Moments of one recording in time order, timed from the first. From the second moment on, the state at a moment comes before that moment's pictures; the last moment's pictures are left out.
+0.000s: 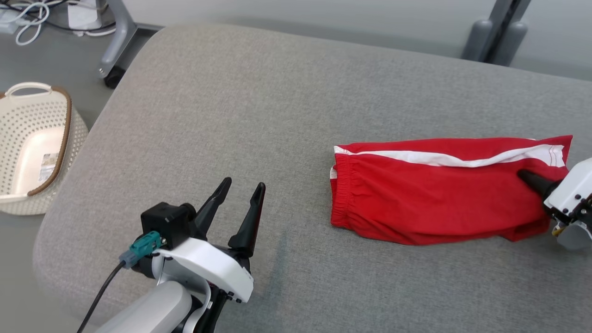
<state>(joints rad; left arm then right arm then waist) -0.44 0.43 -0.89 0.05 -1.00 0.30 -0.26 -0.62 -0.43 0.23 0.74 1.12 0.13 0.49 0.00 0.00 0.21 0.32</state>
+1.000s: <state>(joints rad) -0.25 0.32 -0.73 0.08 -0.80 0.26 -0.26 -0.53 -0.37 0.29 0.62 1.08 0.13 0.41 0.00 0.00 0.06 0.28</state>
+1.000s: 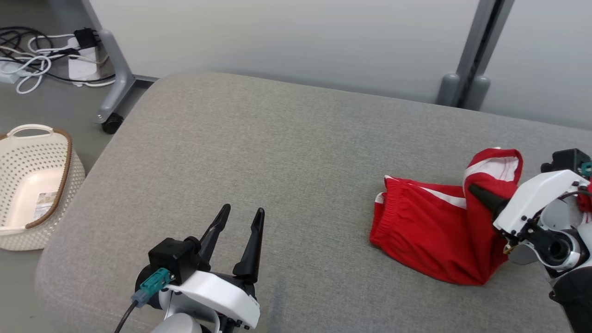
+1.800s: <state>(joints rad) -0.25 0.29 -0.74 0.16 -0.77 0.22 -0.26 -0.57 -0.19 0.30 0.68 0.96 0.13 0.45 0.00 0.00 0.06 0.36</state>
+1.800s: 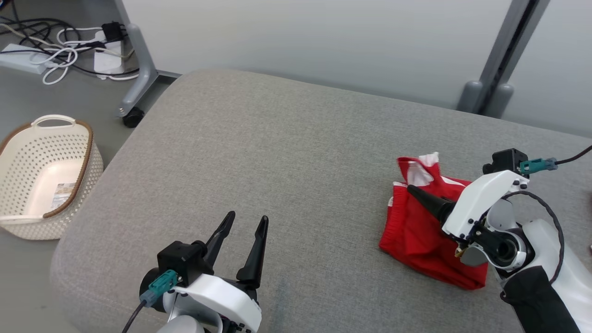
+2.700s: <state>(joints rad) -0.23 0.31 -0.71 0.13 -0.77 0.23 -0.26 -0.32 -0.31 0.05 0.33 0.88 0.13 0.29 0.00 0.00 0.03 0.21</state>
